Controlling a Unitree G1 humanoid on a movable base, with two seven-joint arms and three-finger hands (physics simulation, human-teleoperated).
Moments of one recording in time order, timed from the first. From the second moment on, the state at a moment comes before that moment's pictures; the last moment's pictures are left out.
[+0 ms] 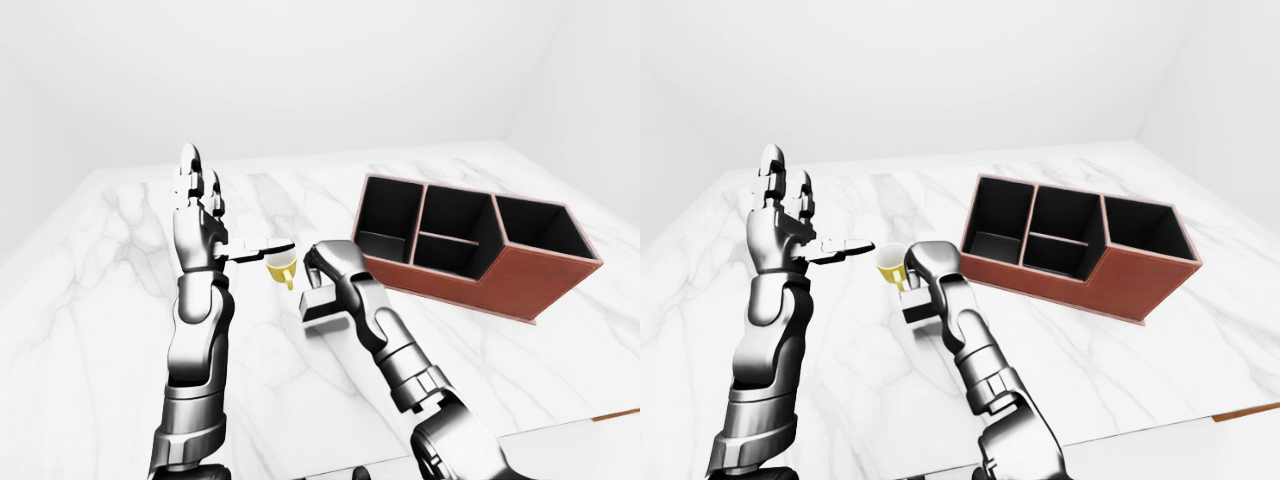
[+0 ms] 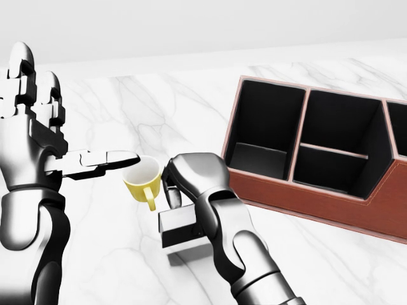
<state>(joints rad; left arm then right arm) -0.36 0.08 0.10 -0.18 -0.15 0.09 0.13 -0.62 0.13 0.20 0.56 -1.22 0.09 0.11</state>
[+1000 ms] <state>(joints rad) -0.35 0.08 0.10 -0.19 -0.14 0.09 0.11 -0.65 -0.01 0.05 -0.06 -1.32 0.09 0.54</state>
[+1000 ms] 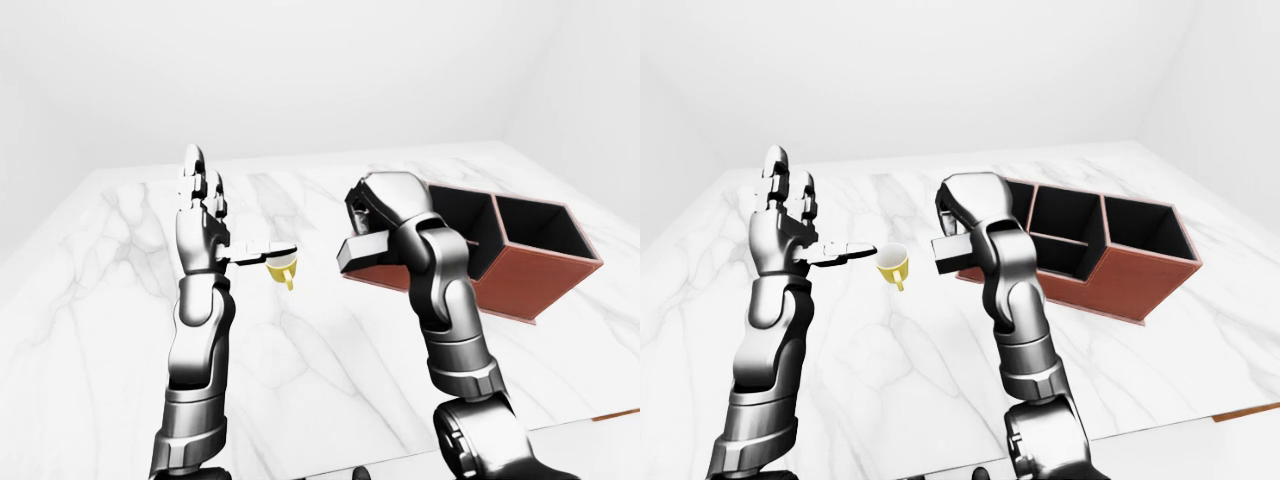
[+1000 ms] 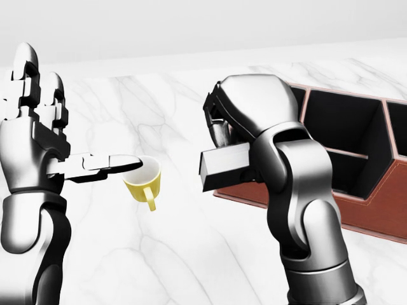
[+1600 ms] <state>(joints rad) -0.34 0.08 0.10 -0.19 -0.13 0.09 0.10 -0.73 -0.21 -0.05 -0.01 -1.17 0.09 0.51</state>
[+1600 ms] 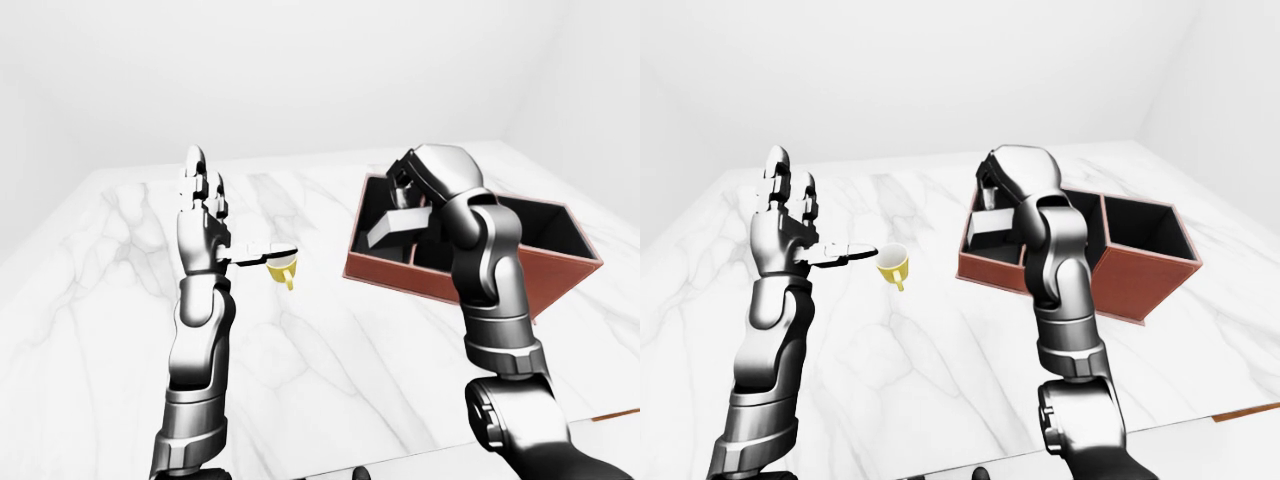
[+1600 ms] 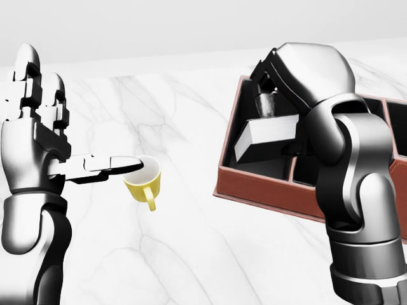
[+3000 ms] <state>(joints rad) -0.35 0.08 0.10 -0.17 -0.12 0.09 0.12 -0.81 -0.47 -0.13 0.39 -0.93 0.09 0.28</state>
